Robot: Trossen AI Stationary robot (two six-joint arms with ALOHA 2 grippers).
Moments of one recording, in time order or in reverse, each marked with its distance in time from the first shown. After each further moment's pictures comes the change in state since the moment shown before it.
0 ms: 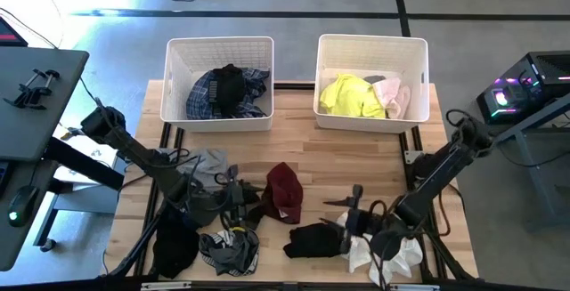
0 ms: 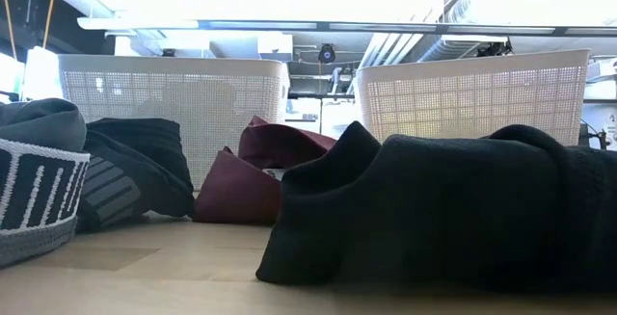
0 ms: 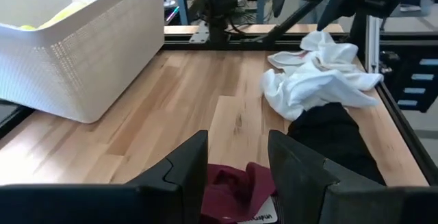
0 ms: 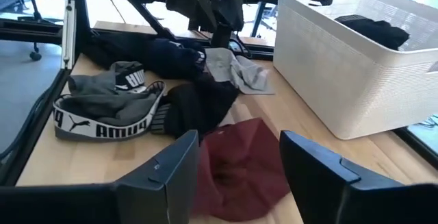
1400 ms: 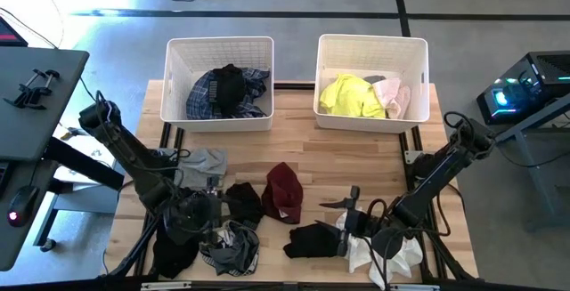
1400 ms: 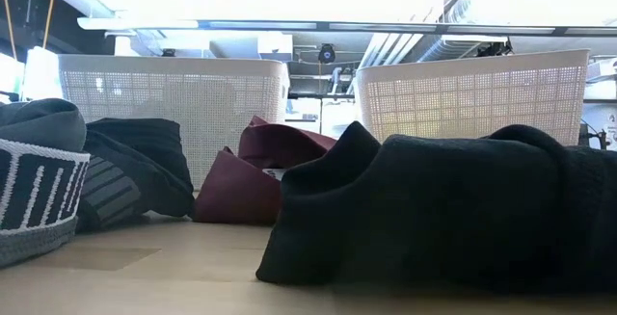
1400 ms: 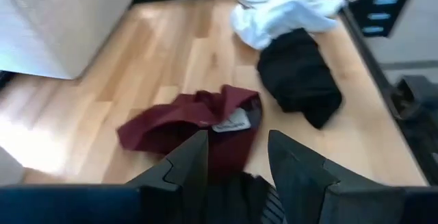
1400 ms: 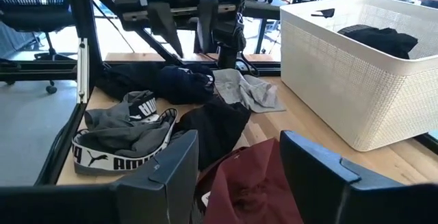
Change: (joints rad) left arm -0.197 -0.101 0.001 -0.404 -0.022 -0.209; right arm -0.008 0.017 0.000 0.160 0.003 -0.034
